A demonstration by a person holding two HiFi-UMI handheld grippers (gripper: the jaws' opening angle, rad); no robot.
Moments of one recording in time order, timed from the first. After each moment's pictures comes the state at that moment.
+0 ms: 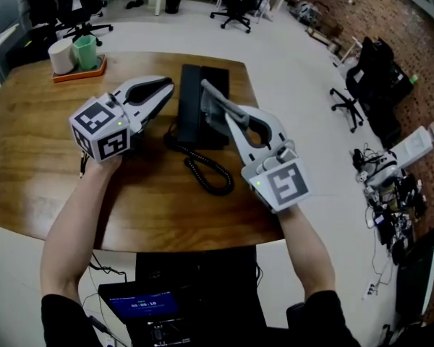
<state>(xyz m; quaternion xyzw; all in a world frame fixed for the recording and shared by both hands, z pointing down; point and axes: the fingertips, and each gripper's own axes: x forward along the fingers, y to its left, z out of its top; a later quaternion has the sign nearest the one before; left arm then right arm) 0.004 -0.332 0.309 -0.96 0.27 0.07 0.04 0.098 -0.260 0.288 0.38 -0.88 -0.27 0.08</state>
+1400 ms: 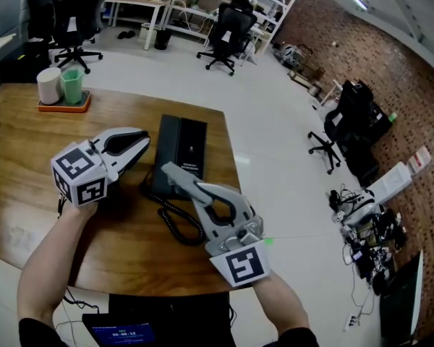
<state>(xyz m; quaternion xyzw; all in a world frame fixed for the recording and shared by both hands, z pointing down) -0.005 -0.327 0.321 -0.96 0.28 0.05 0.01 0.075 -0.213 0.304 0.34 -0.86 -0.37 0.10</state>
